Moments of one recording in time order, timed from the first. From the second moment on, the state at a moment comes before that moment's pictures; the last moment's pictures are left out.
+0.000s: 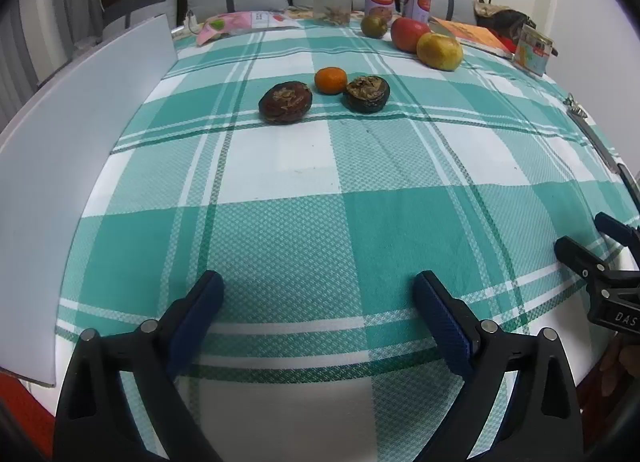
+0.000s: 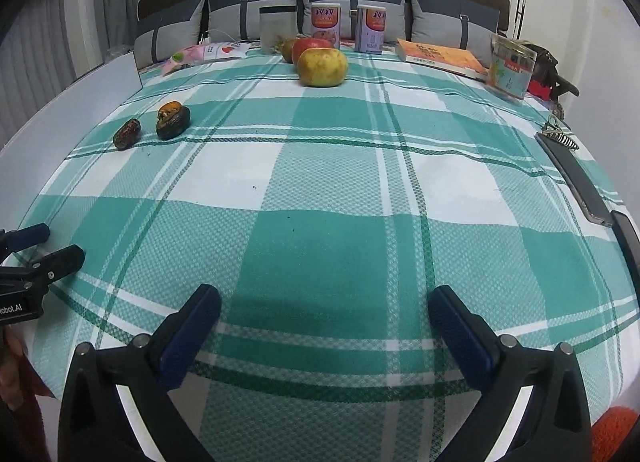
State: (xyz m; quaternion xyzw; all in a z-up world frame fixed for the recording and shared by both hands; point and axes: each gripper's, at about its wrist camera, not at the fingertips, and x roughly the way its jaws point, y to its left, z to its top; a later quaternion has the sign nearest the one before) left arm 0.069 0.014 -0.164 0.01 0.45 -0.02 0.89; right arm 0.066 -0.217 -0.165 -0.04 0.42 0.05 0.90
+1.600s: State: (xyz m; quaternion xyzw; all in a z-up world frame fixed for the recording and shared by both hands) left arm 0.204 0.046 -0.147 -0.07 0.47 -0.06 0.88; right arm 0.067 -0.219 -0.165 -0.04 0.42 0.05 0.90
